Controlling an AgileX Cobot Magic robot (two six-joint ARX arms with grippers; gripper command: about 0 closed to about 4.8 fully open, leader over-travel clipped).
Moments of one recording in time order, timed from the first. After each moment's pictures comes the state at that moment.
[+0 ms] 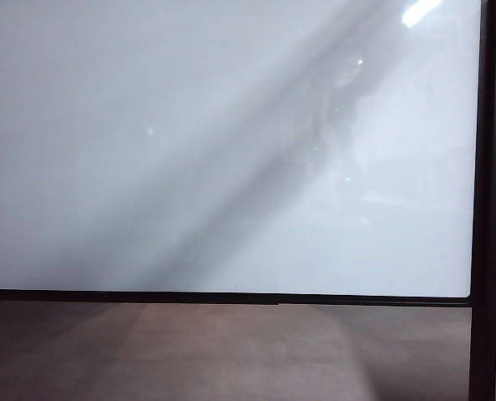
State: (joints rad) left arm -0.11 0.00 0.01 0.02 -0.20 0.05; right arm -0.01 0.96 0.99 0.41 -0.13 0.26
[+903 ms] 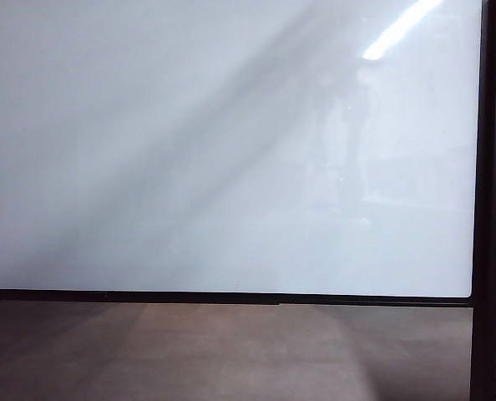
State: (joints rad) left arm -0.17 0.09 0.45 0.09 0.07 0.05; right arm 0.37 1.03 0.94 0.34 0.04 0.19
